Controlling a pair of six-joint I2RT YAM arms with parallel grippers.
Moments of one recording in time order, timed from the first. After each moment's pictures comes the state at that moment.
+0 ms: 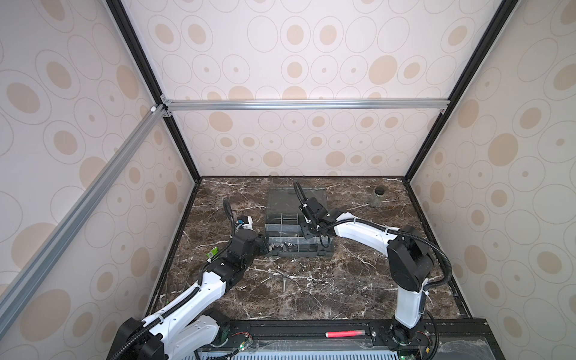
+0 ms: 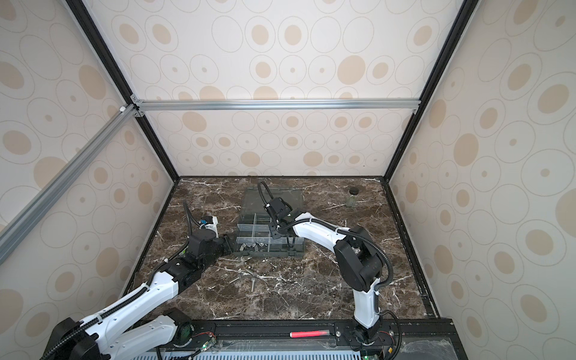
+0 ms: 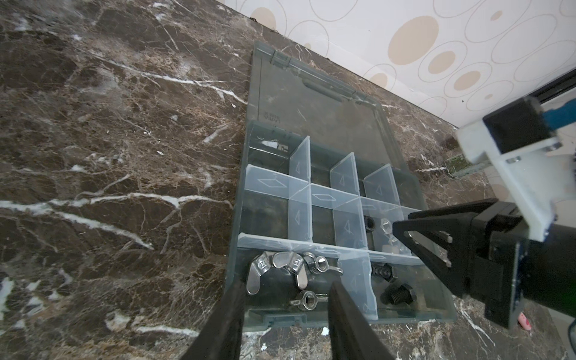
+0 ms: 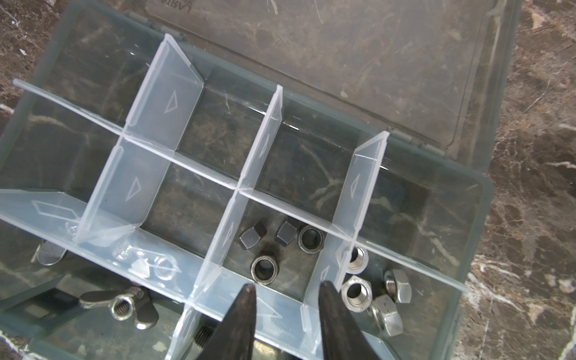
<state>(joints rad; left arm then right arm) -0.51 0.99 0.52 -0.11 -0.19 -0.65 0.74 1.91 1.44 -0.58 0.18 0.30</state>
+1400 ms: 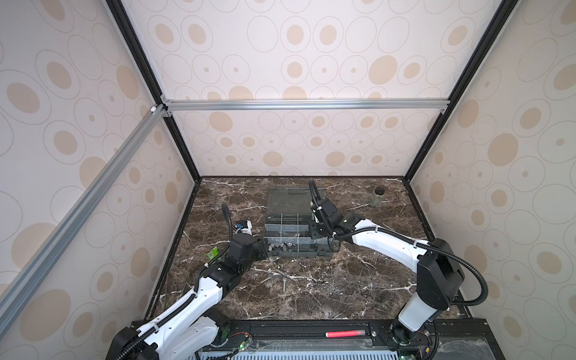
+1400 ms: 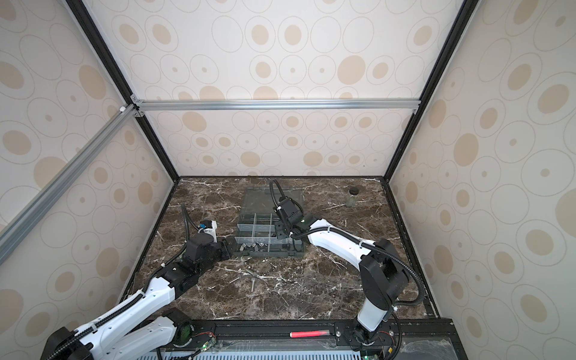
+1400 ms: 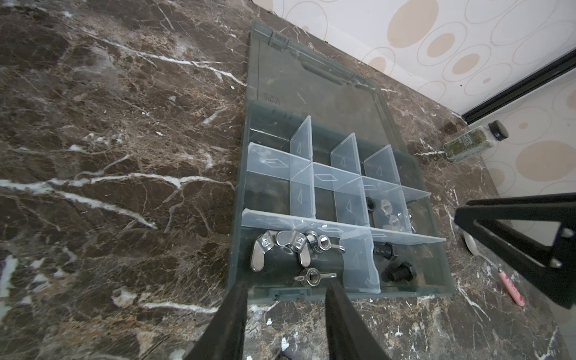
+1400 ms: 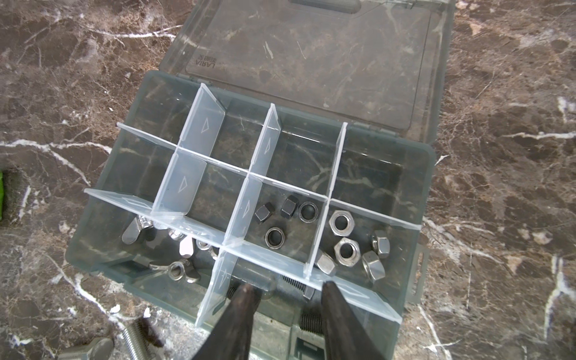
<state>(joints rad) -0.51 0.92 0.49 -0.17 -0.15 -0.64 0.74 1.66 1.26 -0.50 0.17 0.42</state>
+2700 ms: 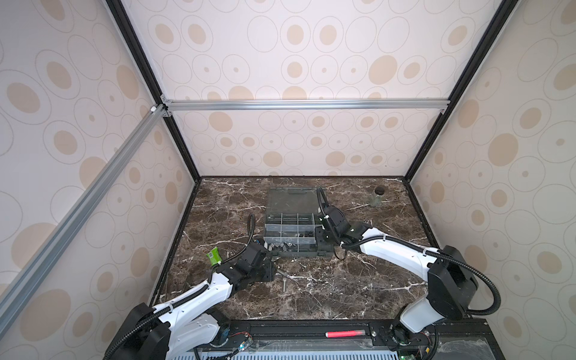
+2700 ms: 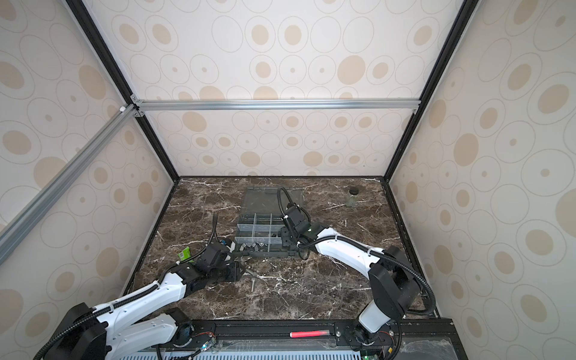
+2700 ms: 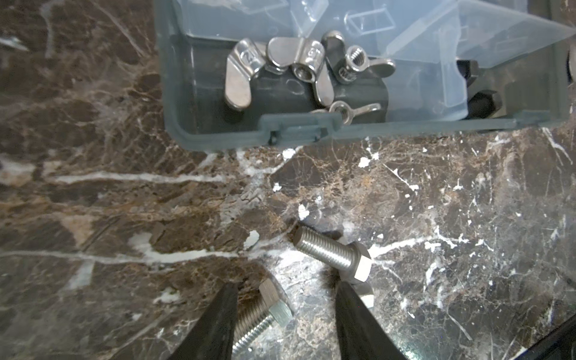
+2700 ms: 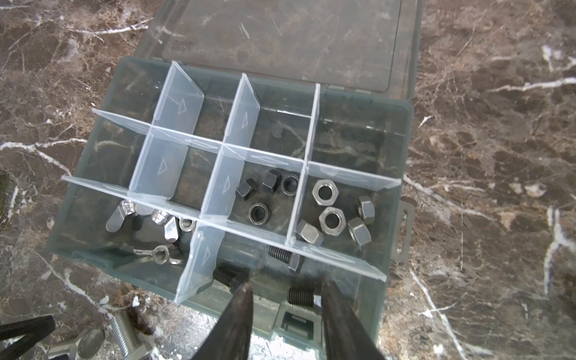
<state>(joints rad) -0.63 1.06 0.45 -0.37 0.03 -0.59 0.74 1.57 1.09 -0.45 0.19 0.49</state>
